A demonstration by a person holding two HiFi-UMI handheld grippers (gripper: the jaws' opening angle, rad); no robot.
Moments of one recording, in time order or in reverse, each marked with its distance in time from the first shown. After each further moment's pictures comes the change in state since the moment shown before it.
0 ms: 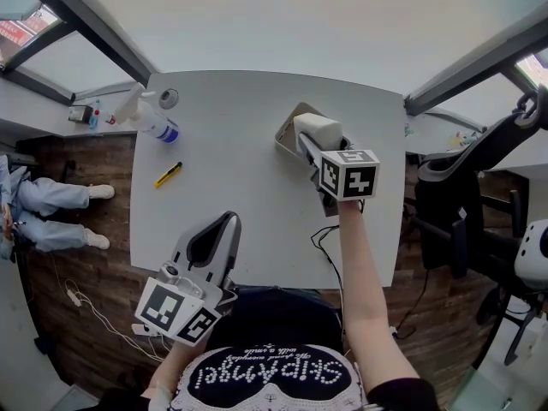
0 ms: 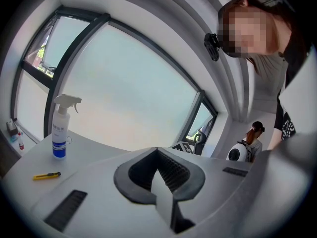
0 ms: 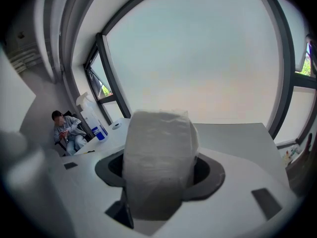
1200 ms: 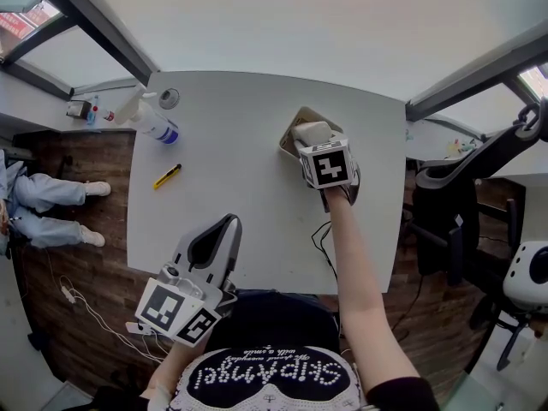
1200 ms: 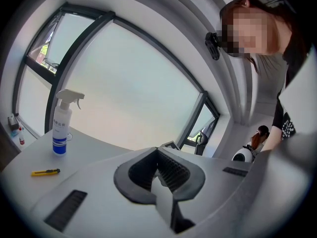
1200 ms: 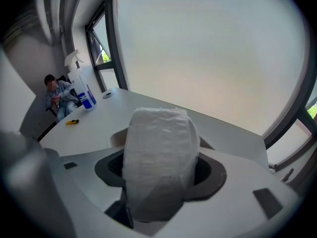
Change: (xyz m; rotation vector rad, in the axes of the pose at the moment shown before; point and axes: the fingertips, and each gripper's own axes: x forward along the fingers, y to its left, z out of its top) left arm 0.006 0.010 -0.003 -0.038 0.003 0.011; right arm 0.047 -0.010 -0.029 -0.230 0.266 -0.116
